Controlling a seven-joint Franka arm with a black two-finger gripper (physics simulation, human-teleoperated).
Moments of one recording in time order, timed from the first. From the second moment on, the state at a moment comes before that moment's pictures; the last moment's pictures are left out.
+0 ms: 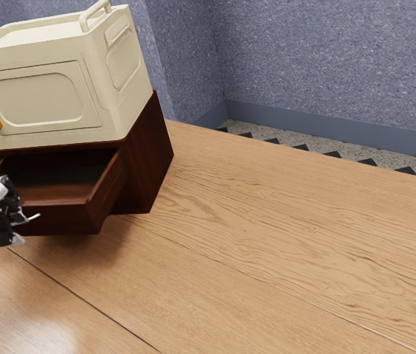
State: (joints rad) arm 0.04 -0.54 0.46 -2.30 0.34 2.13 1.21
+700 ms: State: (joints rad) arm -0.07 -0.57 0.46 -2.07 0.34 1.94 1.20
